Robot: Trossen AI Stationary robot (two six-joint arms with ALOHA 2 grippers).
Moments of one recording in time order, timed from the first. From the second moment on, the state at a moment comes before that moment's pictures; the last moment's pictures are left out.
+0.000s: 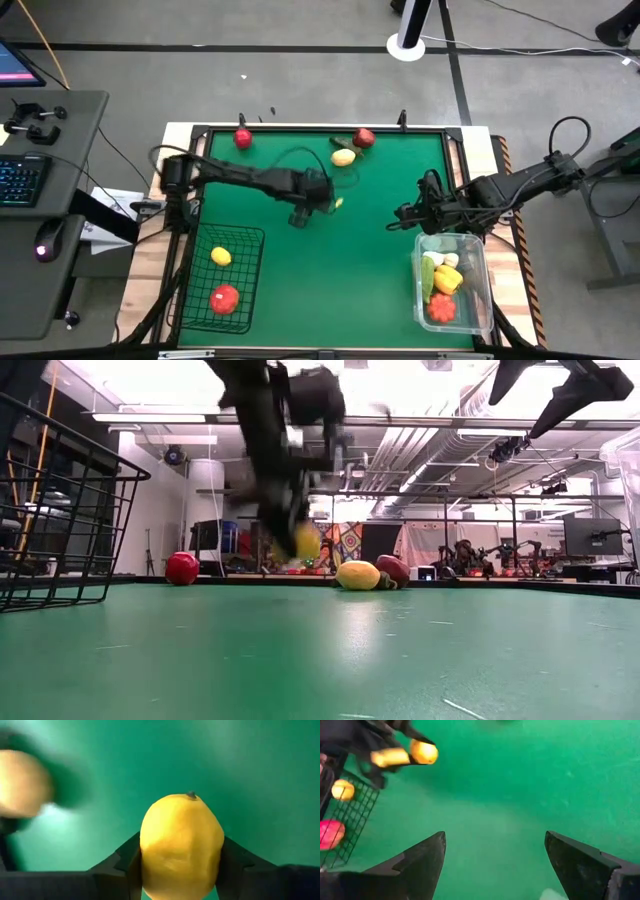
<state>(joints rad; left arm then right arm) 0.08 1.90 1.36 -0.68 -0.24 0.48 0.38 1.11 1.13 -1.17 0.46 1.51</state>
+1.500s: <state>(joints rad) -0.47 1.13 1.04 -1.13 -0.13 -0.91 0.24 1.11 1.13 -1.16 0.63 1.34</state>
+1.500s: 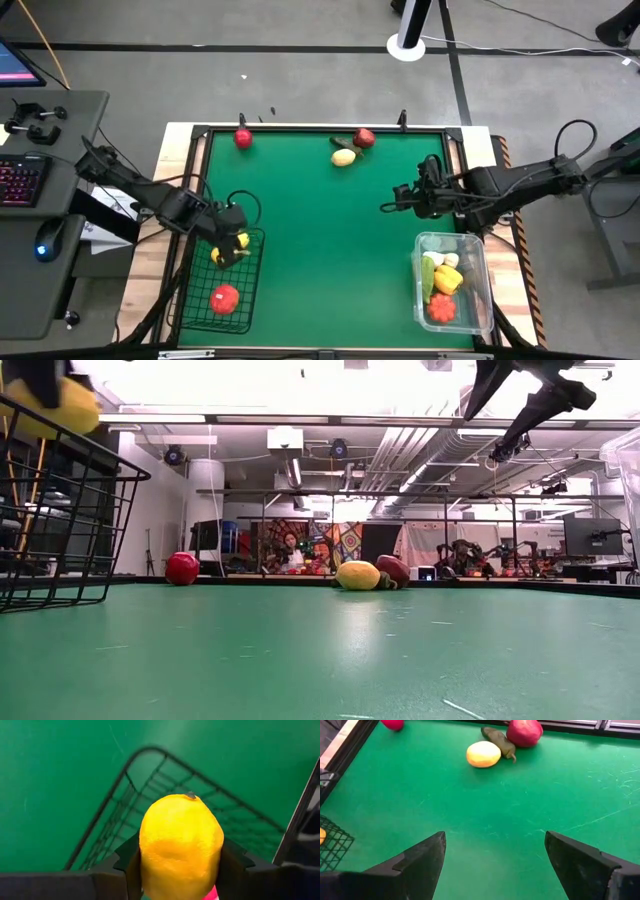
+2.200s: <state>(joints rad) -0.33 1.24 1.07 -1.16 0.13 -0.84 0.24 1.11 1.13 -1.13 0.63 1.35</state>
